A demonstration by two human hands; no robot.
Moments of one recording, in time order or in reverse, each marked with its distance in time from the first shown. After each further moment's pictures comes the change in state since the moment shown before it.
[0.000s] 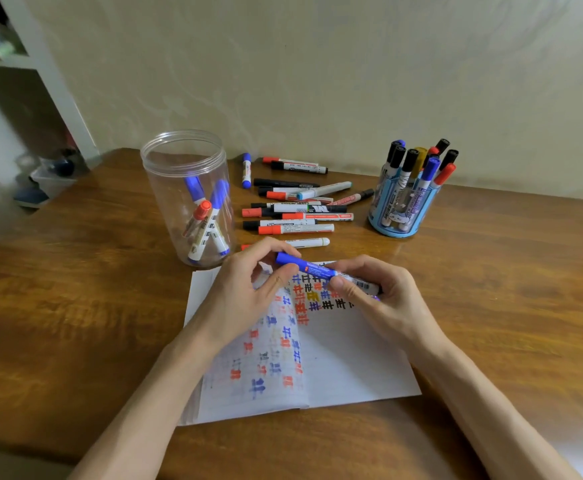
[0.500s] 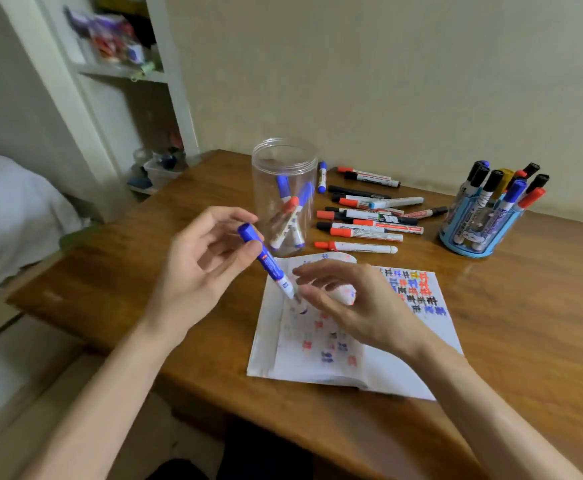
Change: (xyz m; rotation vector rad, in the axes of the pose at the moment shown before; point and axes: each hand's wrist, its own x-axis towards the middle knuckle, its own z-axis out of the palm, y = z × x) left_hand -0.080 0.053 -0.109 -0.181 0.353 -0.042; right_hand 0.015 -0.076 0.082 -0.142 -0.342 -0.243
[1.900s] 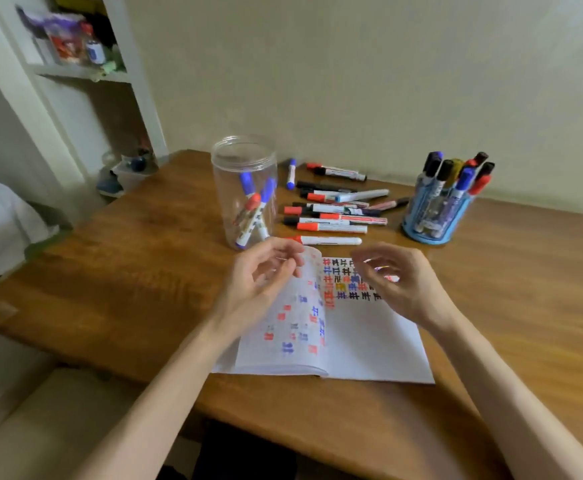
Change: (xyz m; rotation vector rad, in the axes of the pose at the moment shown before) left_hand 0.003 -0.037 0.090 0.084 -0.197 -0.077; right_hand -0.038 0.076 -0.069 -0.122 0.282 0.140
